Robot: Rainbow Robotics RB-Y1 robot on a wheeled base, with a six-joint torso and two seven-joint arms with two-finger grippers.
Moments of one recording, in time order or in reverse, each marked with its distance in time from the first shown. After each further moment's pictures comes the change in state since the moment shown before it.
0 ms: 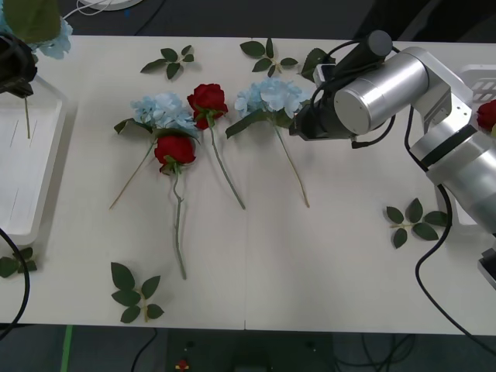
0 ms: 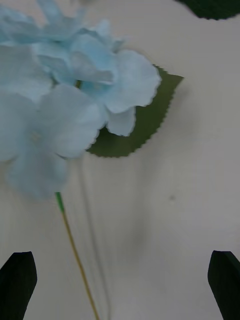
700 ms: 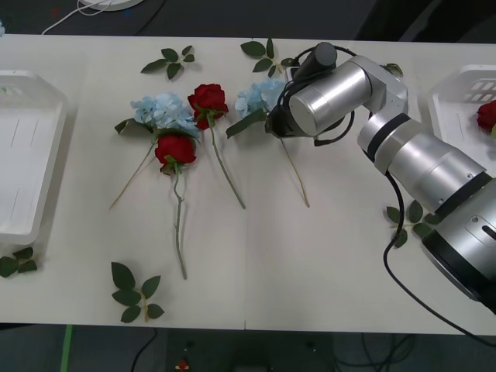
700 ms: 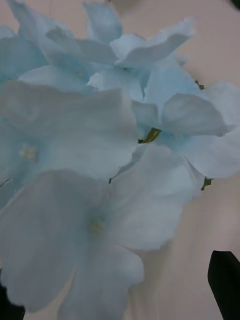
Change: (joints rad) right arm -0.173 0.186 0.091 0.427 0.058 -0.215 0.001; left arm 0.183 0.209 0.110 -0.208 0.033 0.047 -0.417
